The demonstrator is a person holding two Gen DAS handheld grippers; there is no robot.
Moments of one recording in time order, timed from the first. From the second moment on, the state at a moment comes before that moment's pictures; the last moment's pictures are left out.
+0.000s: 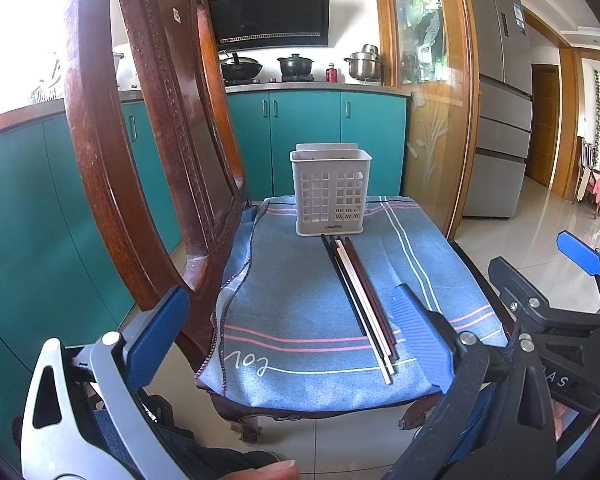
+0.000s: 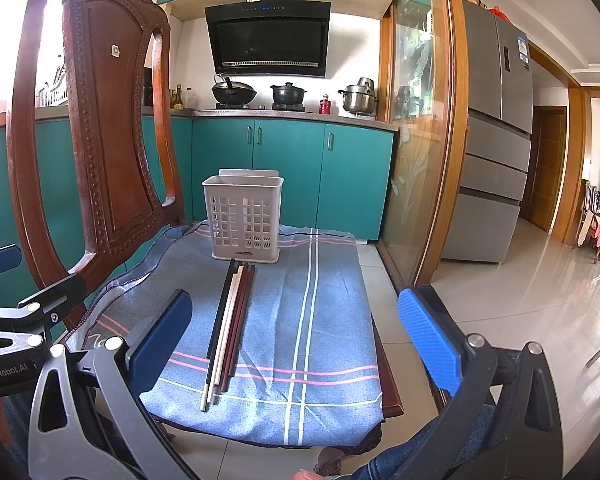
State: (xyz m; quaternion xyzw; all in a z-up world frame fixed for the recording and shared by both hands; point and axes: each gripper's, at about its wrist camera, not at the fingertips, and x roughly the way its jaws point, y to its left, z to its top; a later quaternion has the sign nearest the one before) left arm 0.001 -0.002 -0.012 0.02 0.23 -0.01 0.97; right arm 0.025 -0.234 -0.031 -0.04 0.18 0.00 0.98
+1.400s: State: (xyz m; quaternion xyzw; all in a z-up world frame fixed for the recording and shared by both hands) left arm 0.069 -0.017 -0.068 0.04 0.33 -0.06 0.94; right arm 0.157 -0.309 -0.063 0.01 0.35 -0.05 0.93
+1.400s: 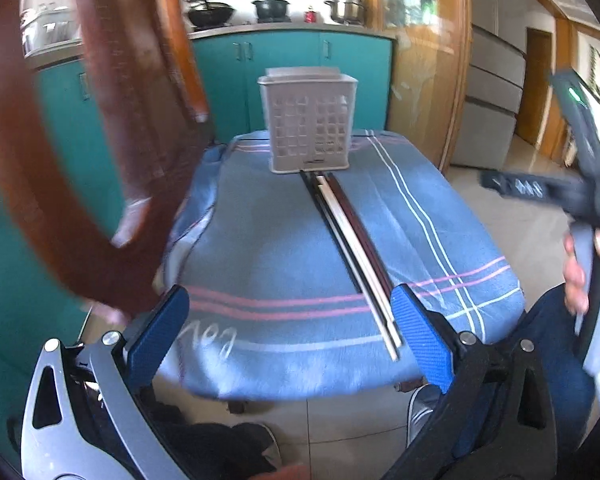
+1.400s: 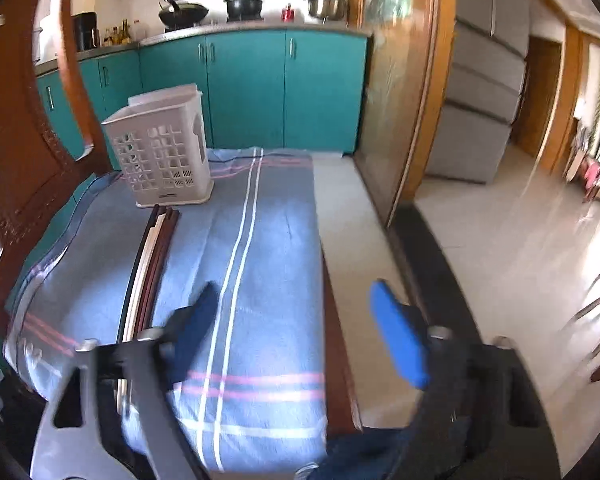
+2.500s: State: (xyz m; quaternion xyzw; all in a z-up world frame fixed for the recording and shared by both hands) left arm 0.250 -0.033 -0.144 -0.02 0.49 -0.08 0.87; right arm 0.374 -0.240 -0.136 -0.02 0.55 0.06 0.83
